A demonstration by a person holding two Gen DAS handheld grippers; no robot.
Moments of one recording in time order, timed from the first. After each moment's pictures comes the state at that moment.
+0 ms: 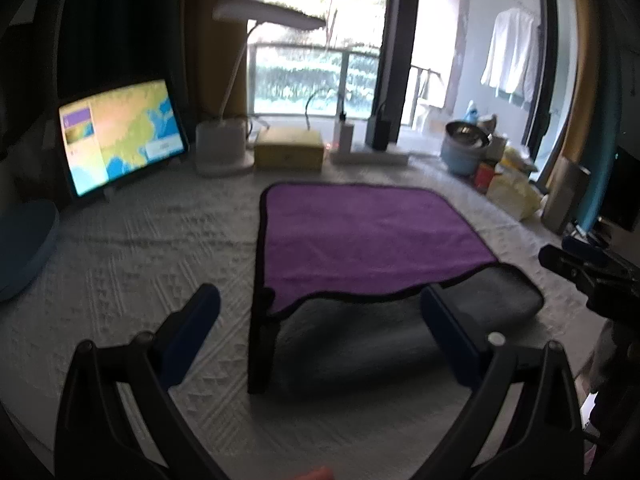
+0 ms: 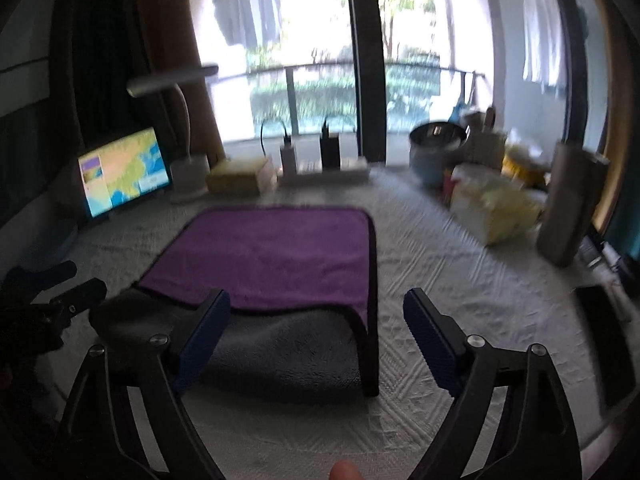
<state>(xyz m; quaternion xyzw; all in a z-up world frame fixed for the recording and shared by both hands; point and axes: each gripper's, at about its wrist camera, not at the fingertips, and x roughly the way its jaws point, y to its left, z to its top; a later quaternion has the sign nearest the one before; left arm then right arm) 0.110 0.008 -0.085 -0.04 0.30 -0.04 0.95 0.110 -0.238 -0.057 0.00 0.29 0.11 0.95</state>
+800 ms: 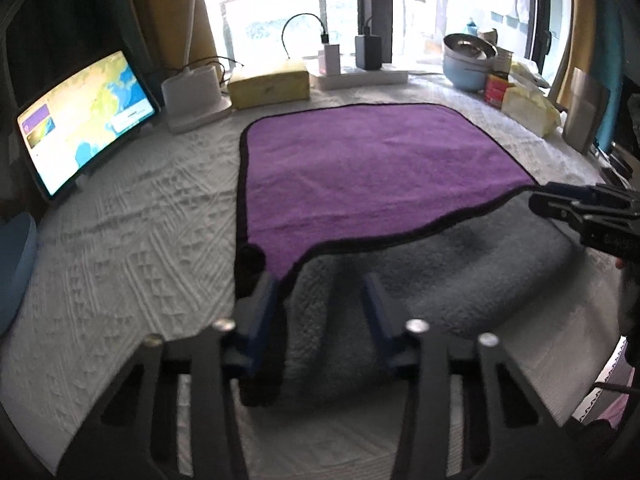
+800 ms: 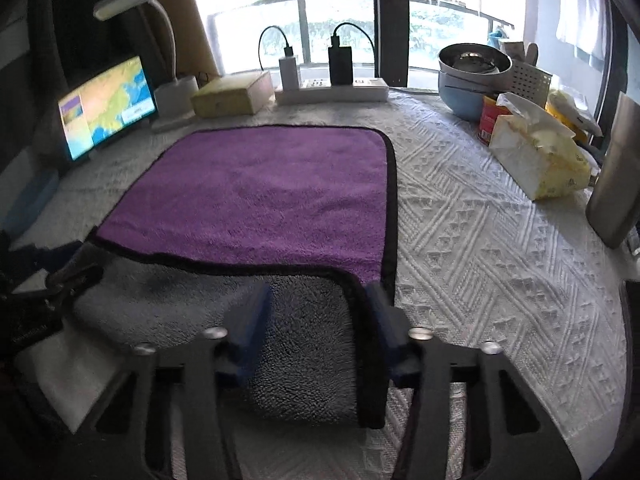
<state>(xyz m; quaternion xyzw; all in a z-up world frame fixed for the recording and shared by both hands) 0.142 -0.009 -0.128 0.04 0.40 -0.05 0.92 0.166 -0.235 -0.109 -0.04 0.40 0.13 0.91</state>
